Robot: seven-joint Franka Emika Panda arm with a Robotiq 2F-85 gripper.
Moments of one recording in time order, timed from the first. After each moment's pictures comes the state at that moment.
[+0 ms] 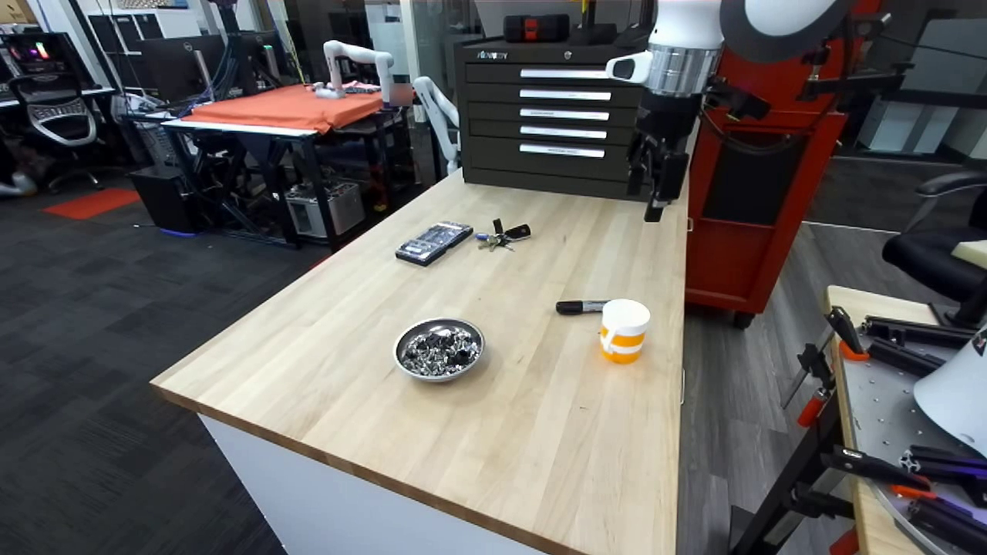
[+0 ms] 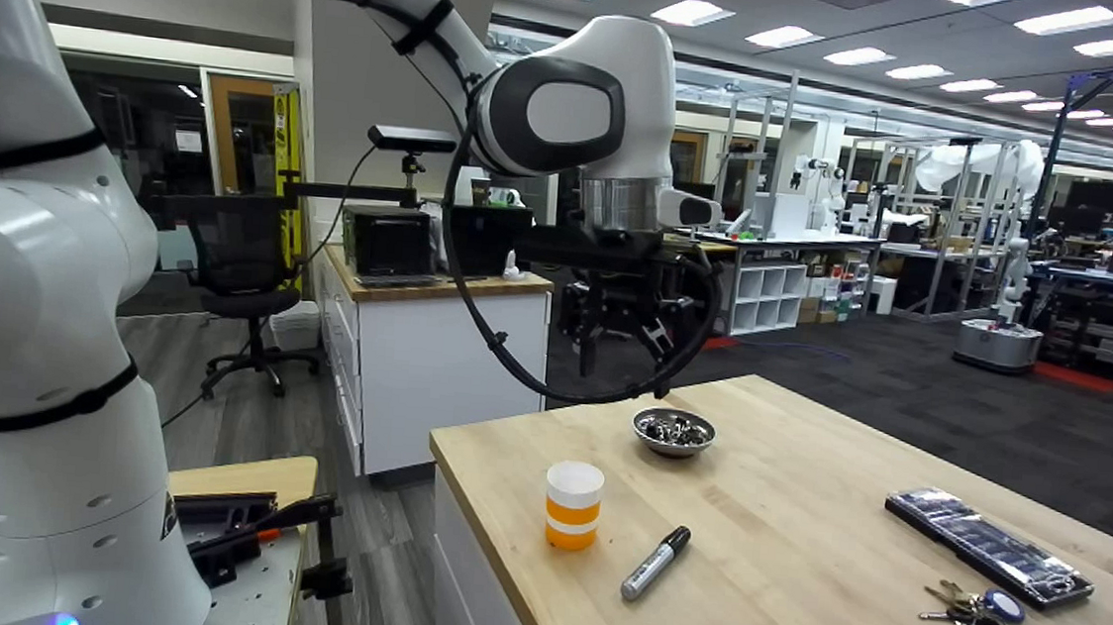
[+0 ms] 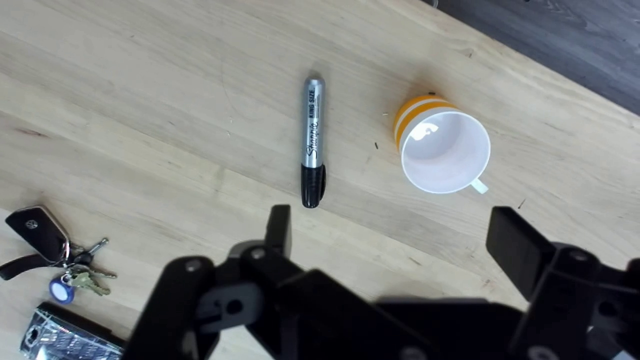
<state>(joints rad) 0.03 -0.17 -0.07 -2.48 -0.03 2.41 -0.57</state>
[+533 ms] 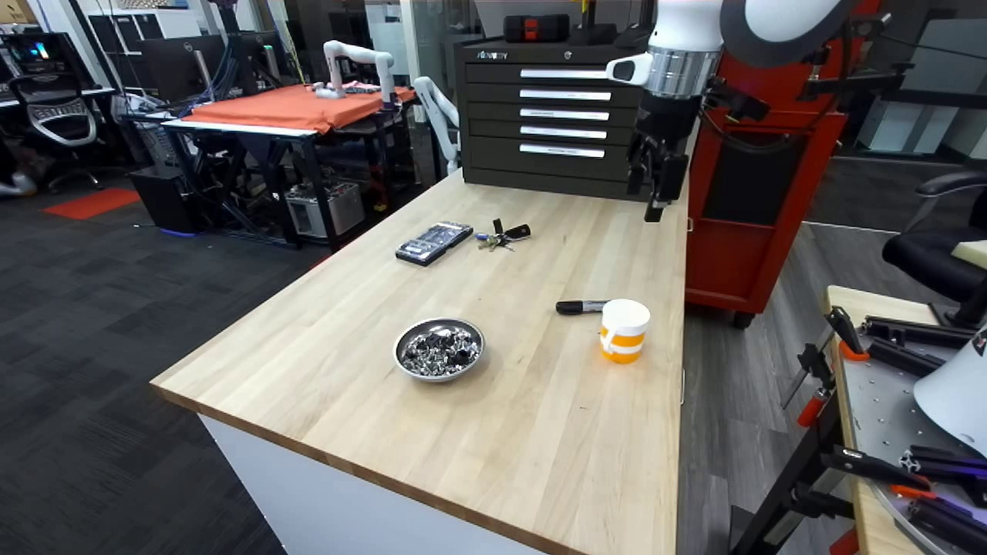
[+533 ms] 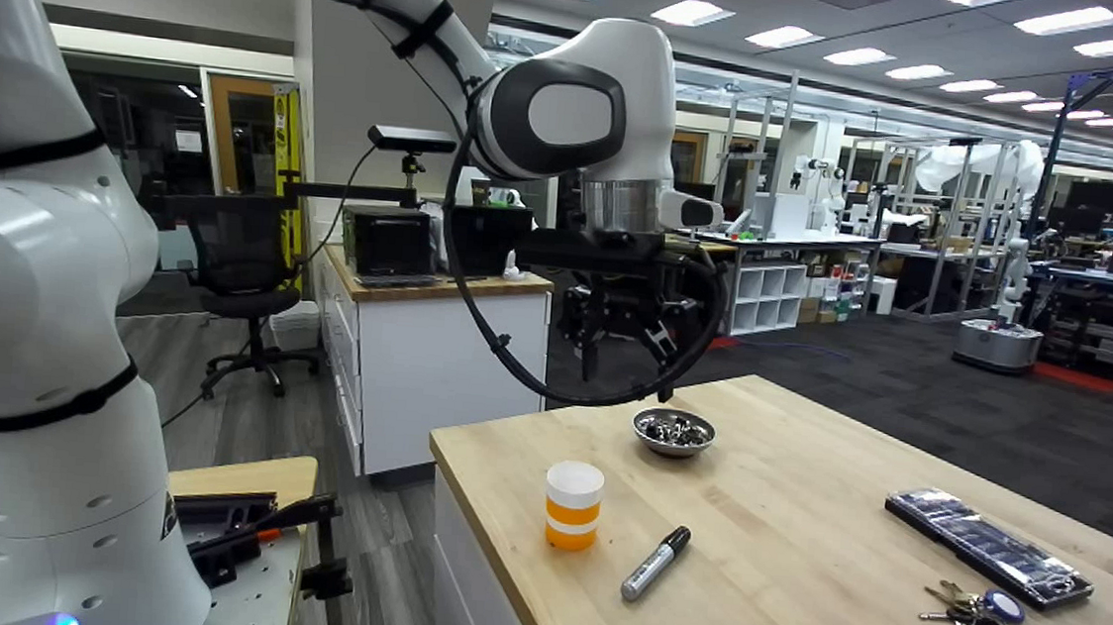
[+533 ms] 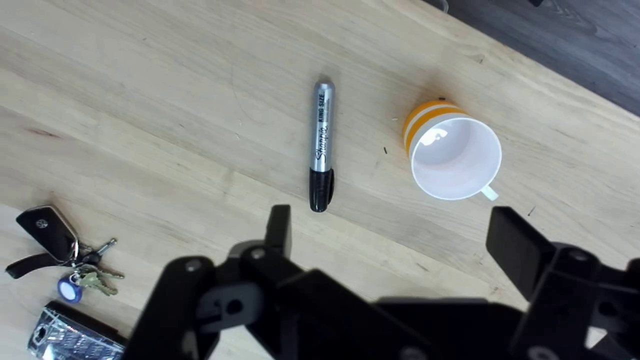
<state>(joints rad) 0.02 -0.17 -0.07 -2.49 -0.06 2.42 -0.57</state>
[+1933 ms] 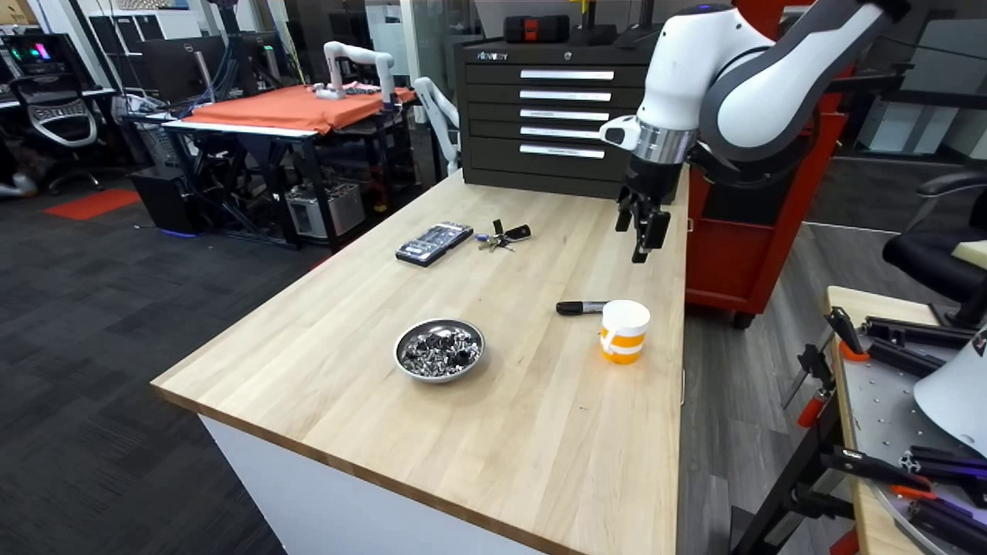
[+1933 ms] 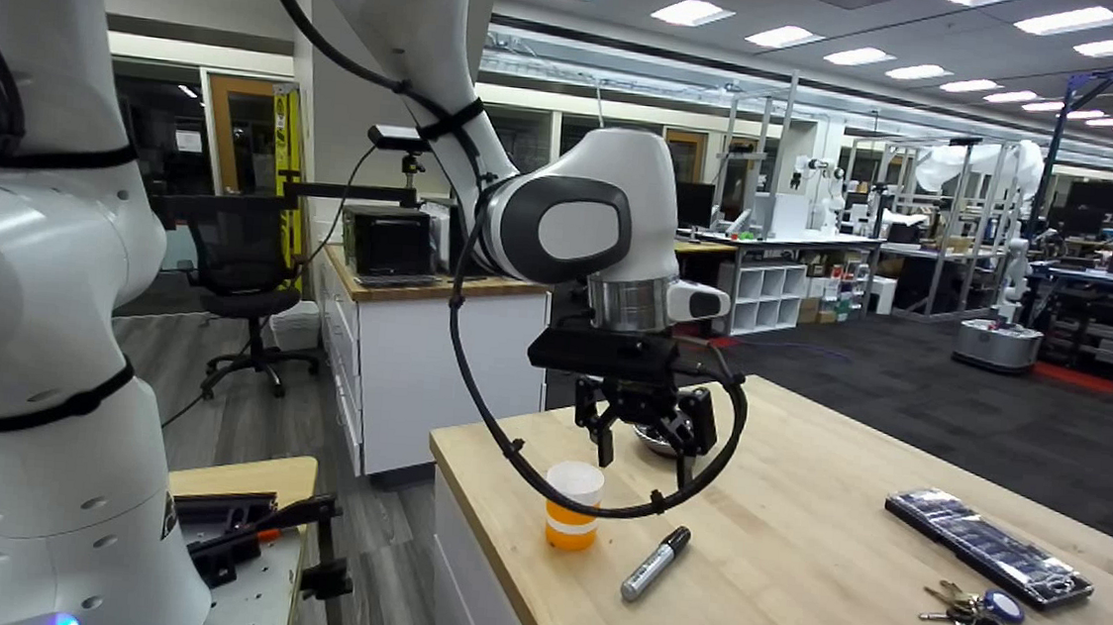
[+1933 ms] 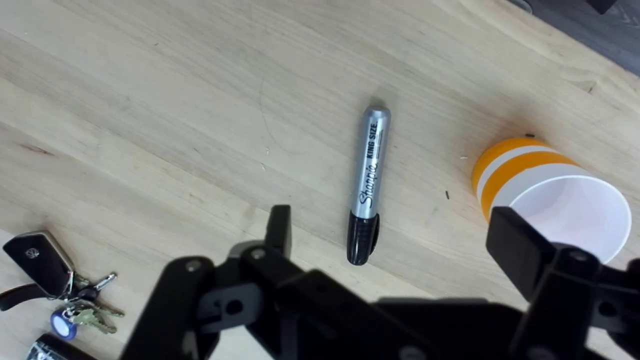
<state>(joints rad) -0.03 0.04 -0.07 -2.53 -0.16 2.72 -0.56</state>
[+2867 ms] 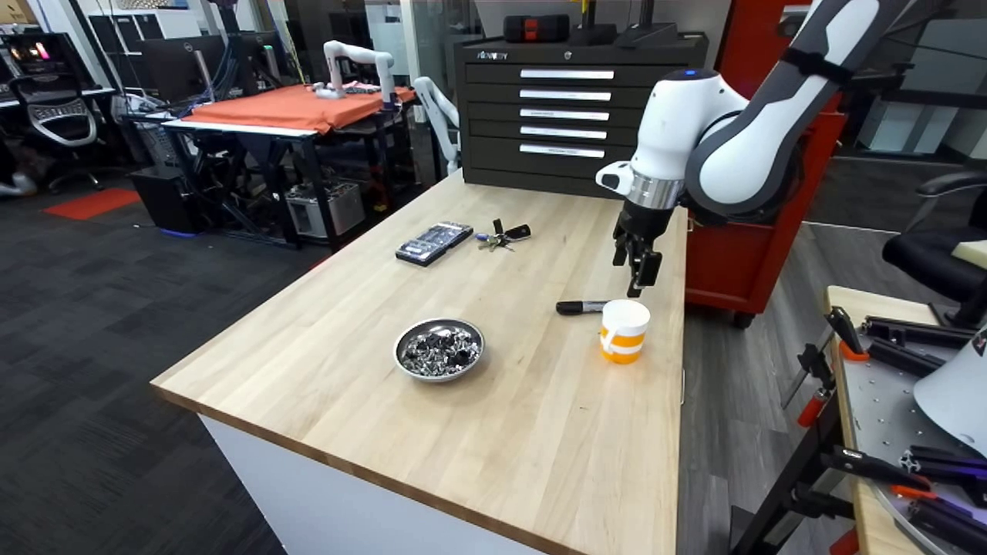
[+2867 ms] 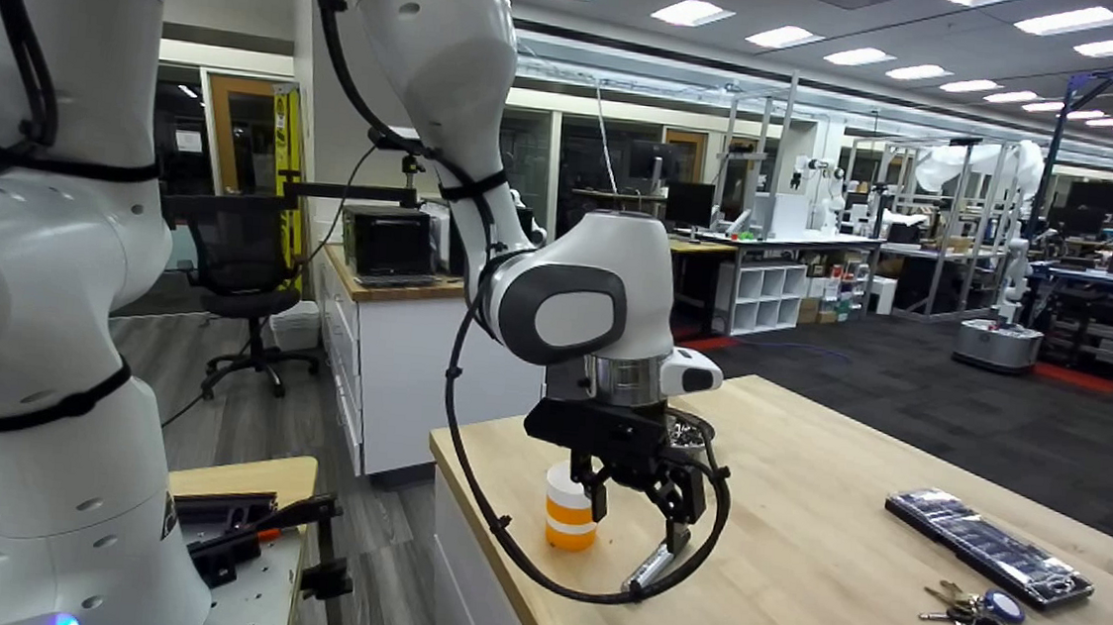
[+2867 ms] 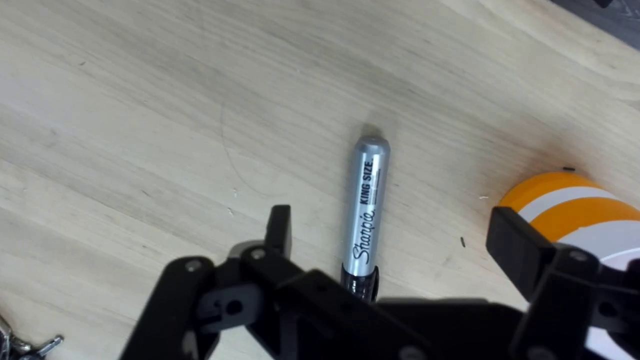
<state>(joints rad) -0.08 0.23 -0.04 -2.53 -0.14 2.89 -0.56</state>
